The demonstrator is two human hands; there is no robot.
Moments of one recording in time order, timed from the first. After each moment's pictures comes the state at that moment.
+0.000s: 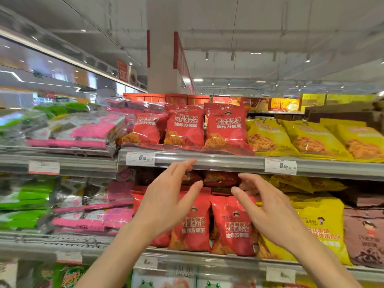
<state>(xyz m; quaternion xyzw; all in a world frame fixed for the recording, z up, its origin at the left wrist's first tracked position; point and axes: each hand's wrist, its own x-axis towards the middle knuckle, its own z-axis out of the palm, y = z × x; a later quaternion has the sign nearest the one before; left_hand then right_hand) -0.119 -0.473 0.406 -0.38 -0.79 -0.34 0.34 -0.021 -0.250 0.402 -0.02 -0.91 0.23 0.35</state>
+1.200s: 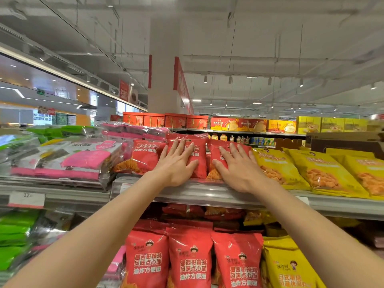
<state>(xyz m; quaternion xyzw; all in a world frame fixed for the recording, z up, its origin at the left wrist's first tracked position) -0.272 -0.424 0.515 -0.31 -0.91 -0.14 0.23 -0.179 -0.233 0.518 -0.08 -0.97 0.00 0.24</state>
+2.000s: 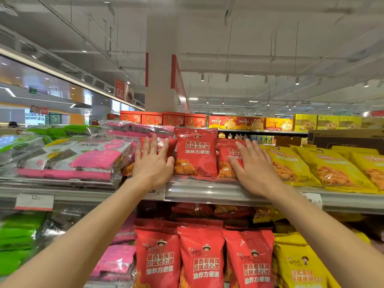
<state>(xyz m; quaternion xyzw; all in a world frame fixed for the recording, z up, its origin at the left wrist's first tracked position) -0.285 -0.492 0.504 -0.21 -0.92 -0.17 0.28 -0.169 -0.238 0.506 -0.11 -0.94 0.03 0.32</state>
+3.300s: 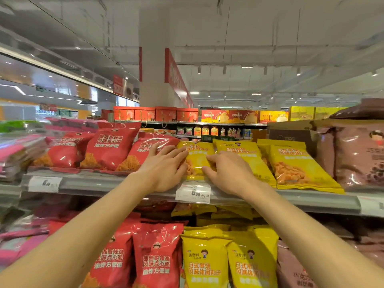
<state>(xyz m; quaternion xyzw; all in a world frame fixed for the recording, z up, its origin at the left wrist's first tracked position) -0.171 -0.241 0.509 -0.33 -0.90 0.02 0.27 -0.077 -0.061 0.516 -0.02 -0.95 -0.01 0.30</state>
